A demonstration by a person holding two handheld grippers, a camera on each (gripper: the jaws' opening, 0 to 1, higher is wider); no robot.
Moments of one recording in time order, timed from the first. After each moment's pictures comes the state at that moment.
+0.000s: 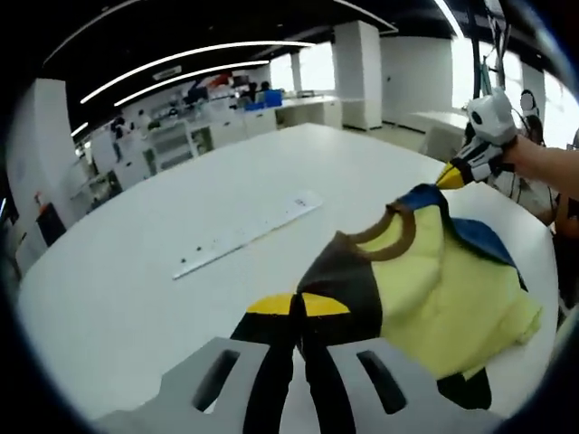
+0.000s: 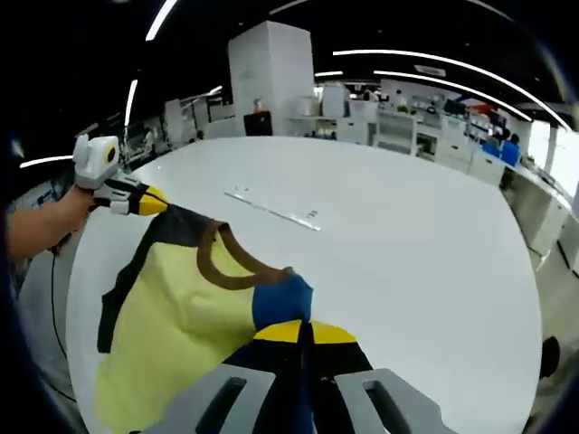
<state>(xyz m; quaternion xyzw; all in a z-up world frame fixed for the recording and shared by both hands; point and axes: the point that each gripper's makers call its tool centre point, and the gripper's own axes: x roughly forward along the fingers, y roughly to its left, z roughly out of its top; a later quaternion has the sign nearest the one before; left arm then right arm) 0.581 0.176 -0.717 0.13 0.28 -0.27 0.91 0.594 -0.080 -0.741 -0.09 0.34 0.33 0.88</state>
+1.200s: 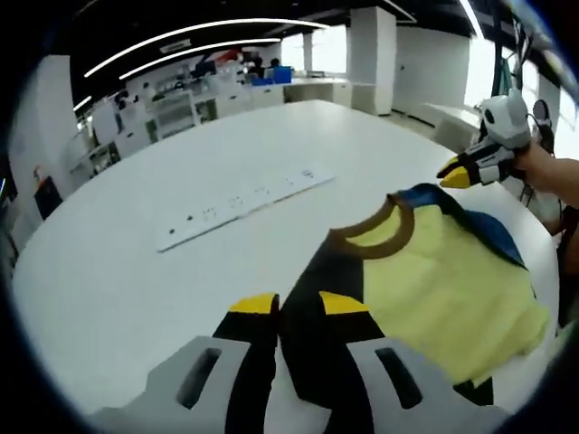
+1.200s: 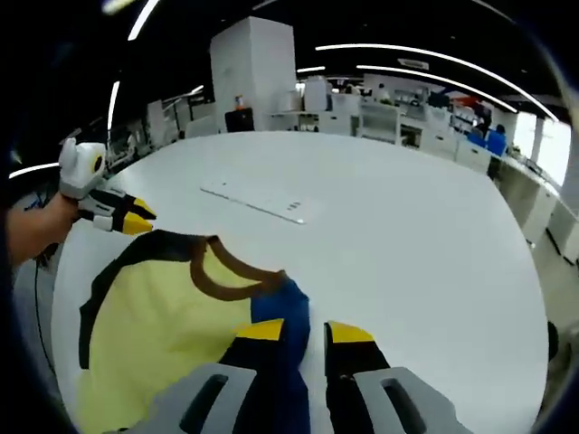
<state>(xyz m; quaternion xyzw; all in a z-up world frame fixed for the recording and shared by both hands) 0.585 0.178 -0.744 0.10 0.32 -0.25 0.91 0.608 -0.075 -0.753 -0.07 0.33 0.29 0.90</state>
